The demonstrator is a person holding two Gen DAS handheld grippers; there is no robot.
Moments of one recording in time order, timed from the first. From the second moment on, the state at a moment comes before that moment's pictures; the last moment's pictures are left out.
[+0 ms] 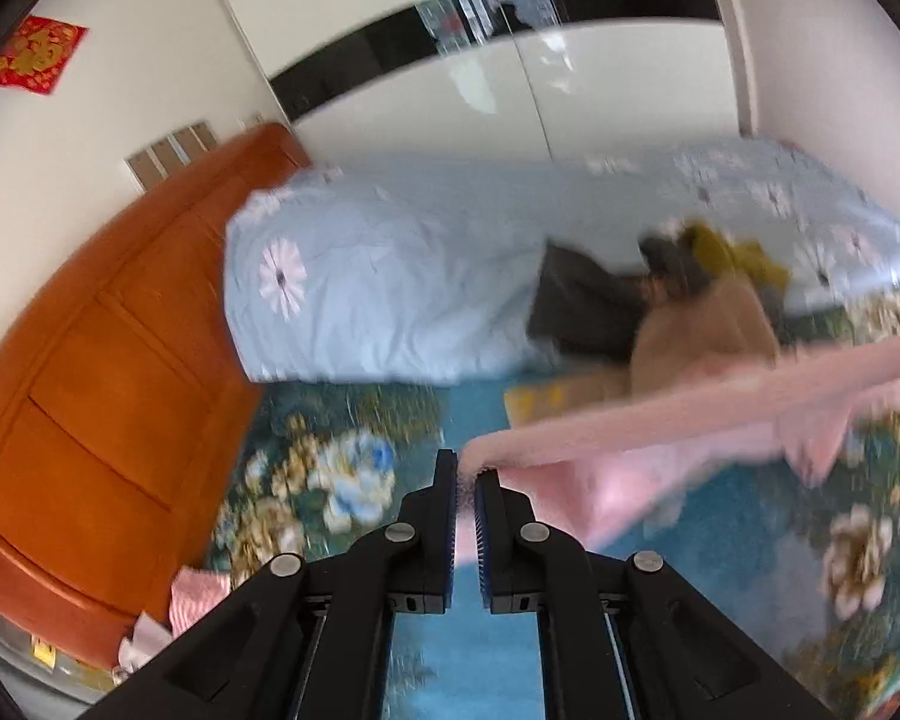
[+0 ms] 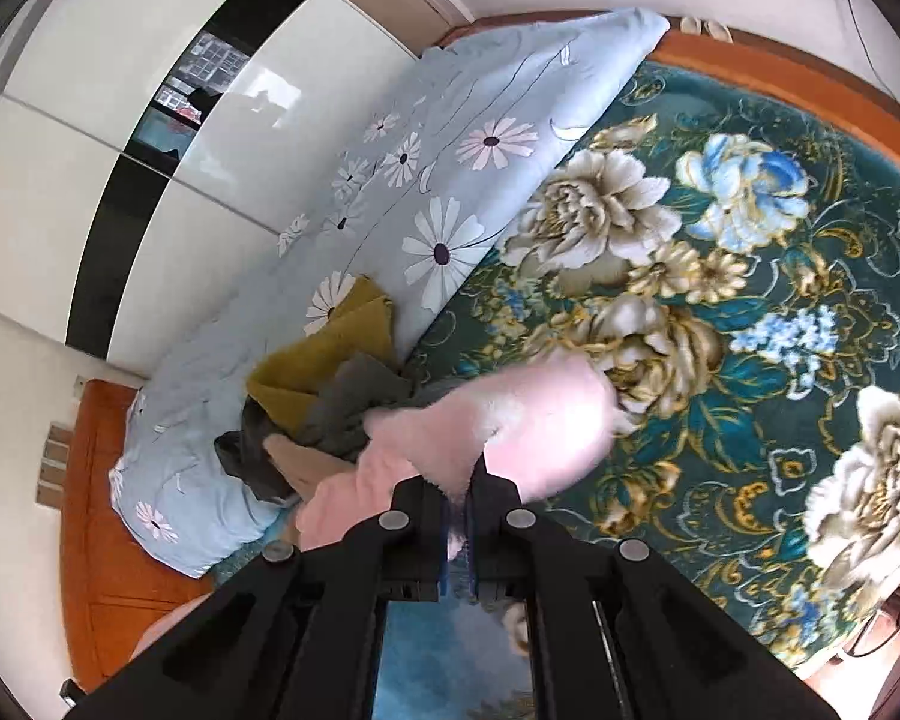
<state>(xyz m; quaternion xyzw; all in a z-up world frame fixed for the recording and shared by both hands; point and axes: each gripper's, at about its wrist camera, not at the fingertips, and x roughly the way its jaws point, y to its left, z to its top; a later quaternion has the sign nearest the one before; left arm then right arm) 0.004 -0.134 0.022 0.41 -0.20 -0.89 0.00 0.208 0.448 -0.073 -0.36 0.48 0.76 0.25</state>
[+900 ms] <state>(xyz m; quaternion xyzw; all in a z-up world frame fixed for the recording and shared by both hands) 0.103 -0.297 -0.235 0.66 0.36 -0.64 0.15 0.253 0.388 -0.234 -0.56 0.50 0.57 0.33</state>
